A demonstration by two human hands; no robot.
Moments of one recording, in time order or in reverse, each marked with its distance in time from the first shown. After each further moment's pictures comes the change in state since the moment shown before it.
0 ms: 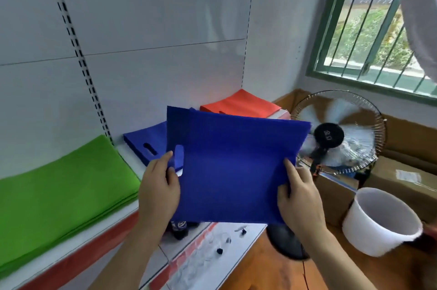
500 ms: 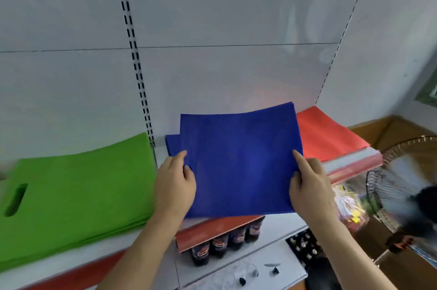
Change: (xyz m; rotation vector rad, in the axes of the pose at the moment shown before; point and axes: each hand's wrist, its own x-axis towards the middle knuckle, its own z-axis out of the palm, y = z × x) left_hand 0.087 -0.049 0.034 0.267 0.169 -0.190; right_hand 0.181 -0.024 0.134 0.134 -0.148 -0.259
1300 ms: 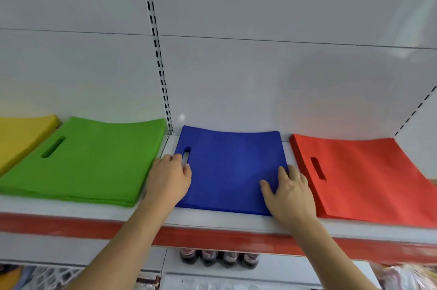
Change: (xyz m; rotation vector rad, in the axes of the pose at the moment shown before) left_hand 0.020 0.007 0.041 0.673 -0.078 -0.351; right_hand 0.106 0.026 0.091 -0.178 -0.533 -0.246
